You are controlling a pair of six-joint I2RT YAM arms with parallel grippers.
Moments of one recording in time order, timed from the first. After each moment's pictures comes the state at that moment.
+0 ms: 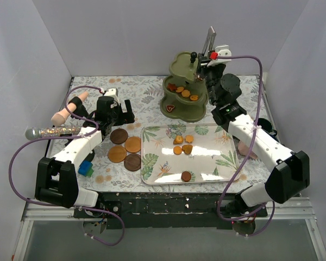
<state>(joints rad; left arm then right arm) -0.24 1.38 0.92 -0.13 -0.02 -0.32 0.57 1.40 1.24 0.54 0.37 -0.18</state>
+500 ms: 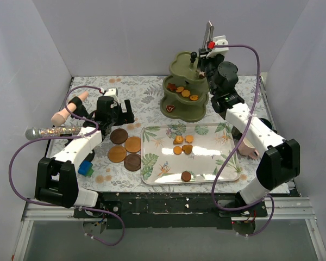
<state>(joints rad) -0.24 1.38 0.92 -0.13 -0.03 -0.31 0.48 1.57 1.40 0.45 0.29 -0.17</state>
